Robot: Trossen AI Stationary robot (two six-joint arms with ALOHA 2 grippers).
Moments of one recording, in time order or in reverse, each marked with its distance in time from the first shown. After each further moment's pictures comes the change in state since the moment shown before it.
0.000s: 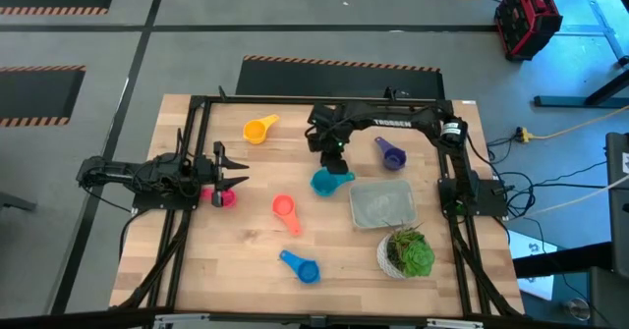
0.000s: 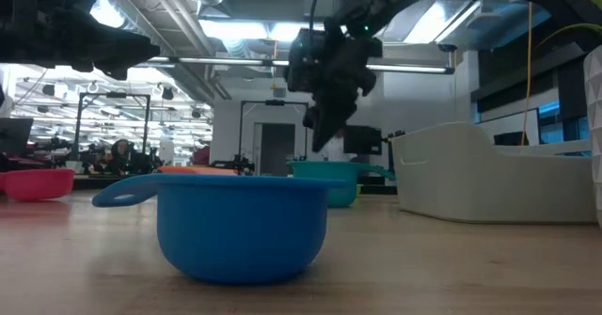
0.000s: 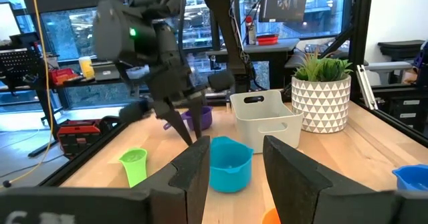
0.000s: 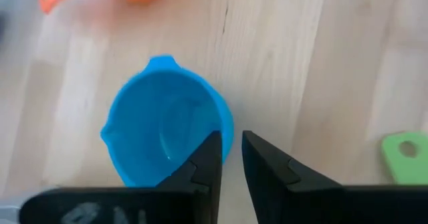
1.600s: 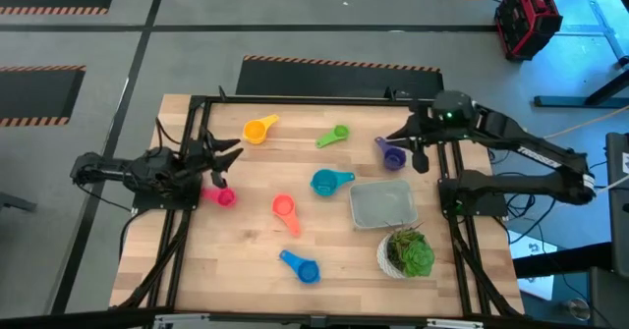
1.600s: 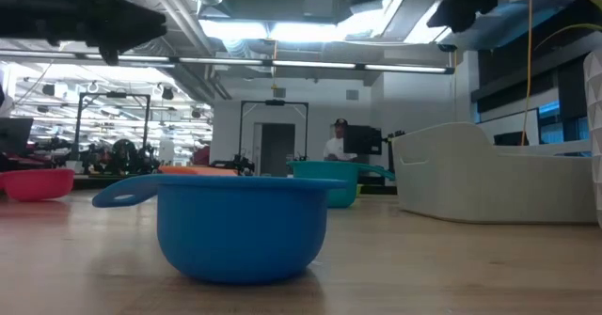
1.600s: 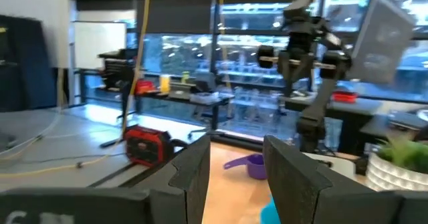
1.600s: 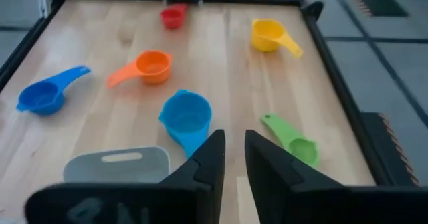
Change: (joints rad) left arm 0.001 0.118 0.096 0.188 -0.335 -0.078; right arm -0.107 -1.220 -0.731 0.235 0.116 0.196
